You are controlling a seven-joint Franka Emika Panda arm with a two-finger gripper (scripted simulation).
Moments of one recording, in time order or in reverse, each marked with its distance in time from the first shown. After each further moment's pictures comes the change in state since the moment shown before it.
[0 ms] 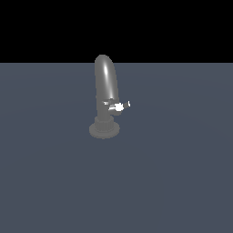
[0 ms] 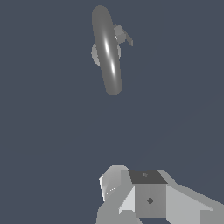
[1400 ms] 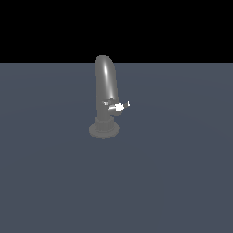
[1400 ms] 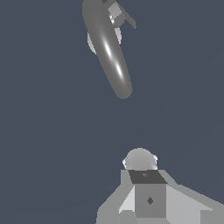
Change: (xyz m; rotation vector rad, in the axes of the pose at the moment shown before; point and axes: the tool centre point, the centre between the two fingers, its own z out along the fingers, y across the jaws) arm 0.074 -0.023 0.003 0.076 -0.246 0.198
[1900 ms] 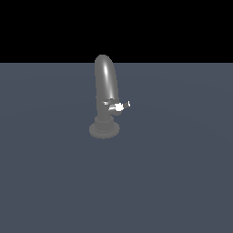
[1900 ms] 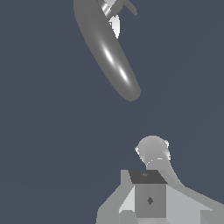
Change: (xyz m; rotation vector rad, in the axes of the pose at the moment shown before) arm 0.050 -0.017 0.000 0.052 -0.167 0.135
